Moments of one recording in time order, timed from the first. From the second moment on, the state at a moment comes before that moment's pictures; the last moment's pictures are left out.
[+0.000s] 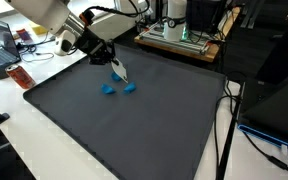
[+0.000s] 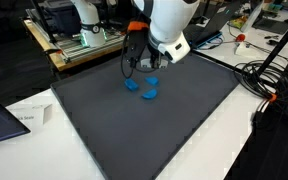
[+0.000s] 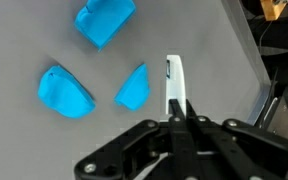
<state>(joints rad) -0.14 0.68 0.03 -1.43 0.21 1.58 -0.97</state>
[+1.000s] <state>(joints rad) -0.21 0.51 0.01 -1.71 0.29 1.82 -0.72</state>
